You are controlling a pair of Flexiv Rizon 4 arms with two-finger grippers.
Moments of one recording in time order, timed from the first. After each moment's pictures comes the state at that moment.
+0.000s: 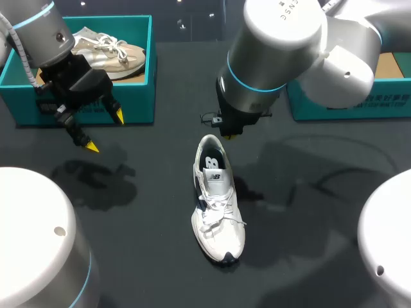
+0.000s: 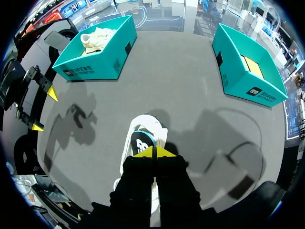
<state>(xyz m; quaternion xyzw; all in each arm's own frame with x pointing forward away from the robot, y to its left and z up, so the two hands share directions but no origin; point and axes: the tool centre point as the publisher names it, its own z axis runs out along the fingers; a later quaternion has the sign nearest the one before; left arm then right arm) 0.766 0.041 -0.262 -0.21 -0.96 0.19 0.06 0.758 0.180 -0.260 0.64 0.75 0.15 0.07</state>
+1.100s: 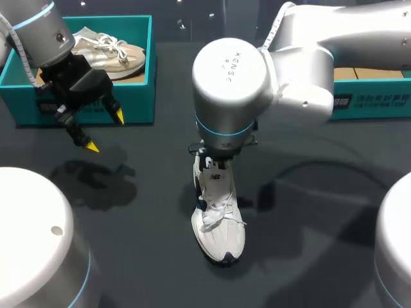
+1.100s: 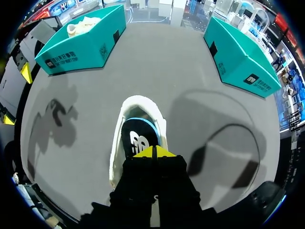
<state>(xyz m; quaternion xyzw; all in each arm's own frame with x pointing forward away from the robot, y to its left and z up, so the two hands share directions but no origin) 0.766 0.041 -0.262 -0.21 -0.96 0.19 0.06 0.742 0.192 -0.326 0.66 0.73 0.11 0.13</state>
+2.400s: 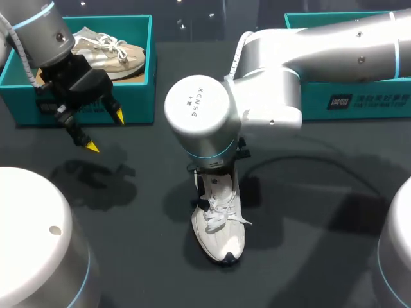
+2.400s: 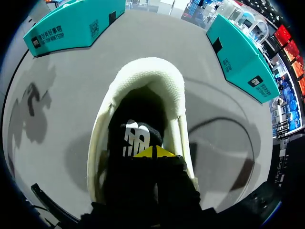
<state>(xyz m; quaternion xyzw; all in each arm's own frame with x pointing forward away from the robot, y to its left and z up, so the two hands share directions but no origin) 0.766 0.041 -0.262 -0.21 -0.96 0.19 0.06 0.751 0.184 -0.392 0.64 0.75 0.05 0.17</state>
